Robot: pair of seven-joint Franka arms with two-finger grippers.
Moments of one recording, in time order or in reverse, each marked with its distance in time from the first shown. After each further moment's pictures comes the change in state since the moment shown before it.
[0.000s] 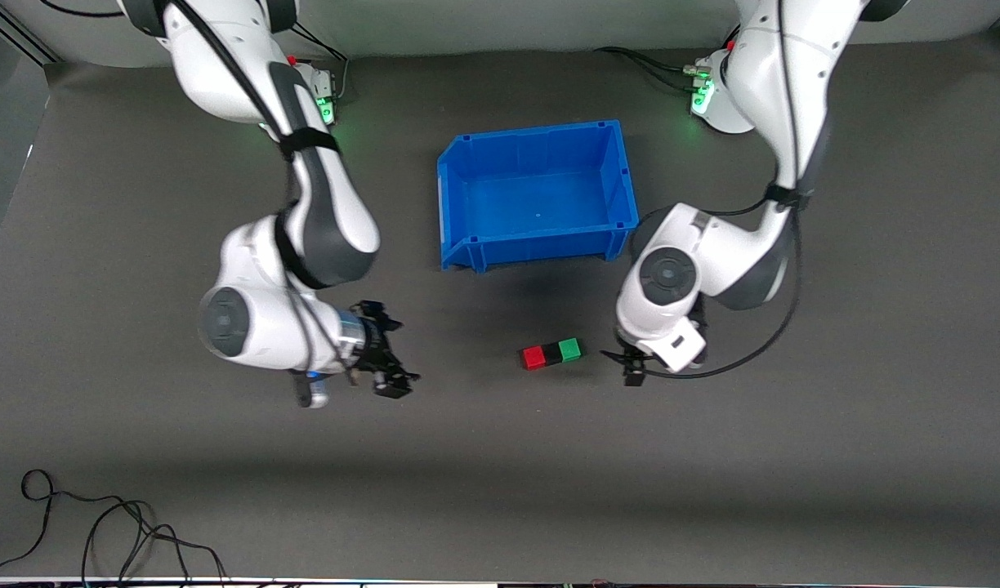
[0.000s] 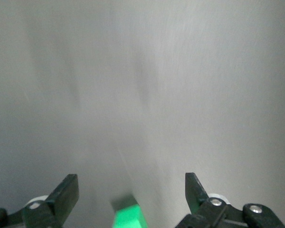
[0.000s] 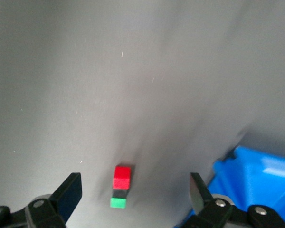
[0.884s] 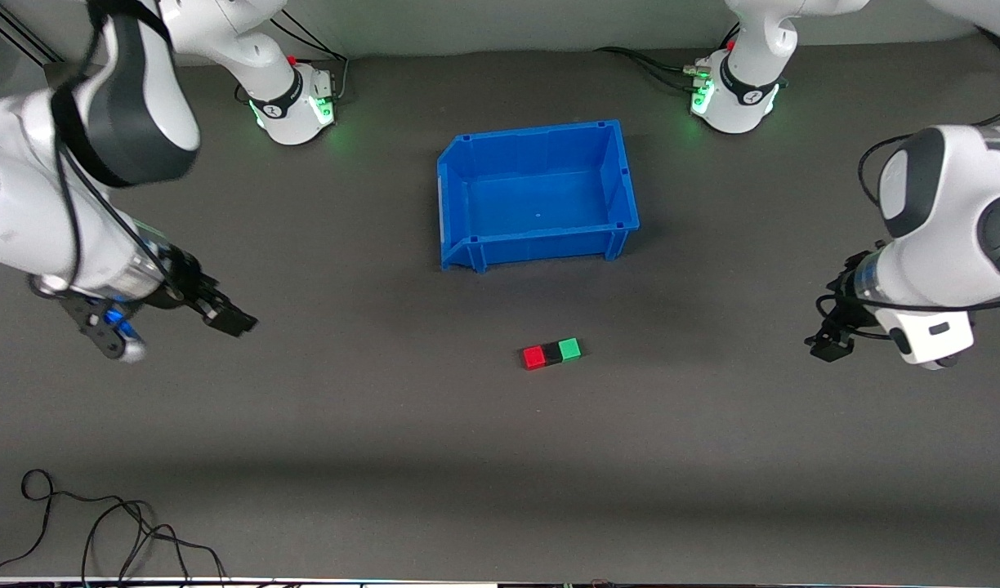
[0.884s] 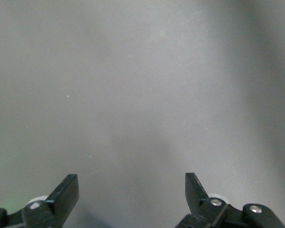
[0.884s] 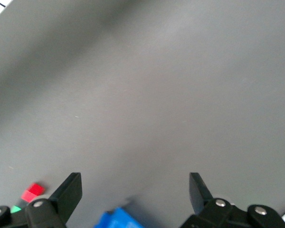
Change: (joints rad) left arm 0.331 -0.310 0.004 -0.001 -0.021 -0.355 0.753; right arm -0.286 -0.486 0.235 -0.289 -0.544 -0.069 -0.497
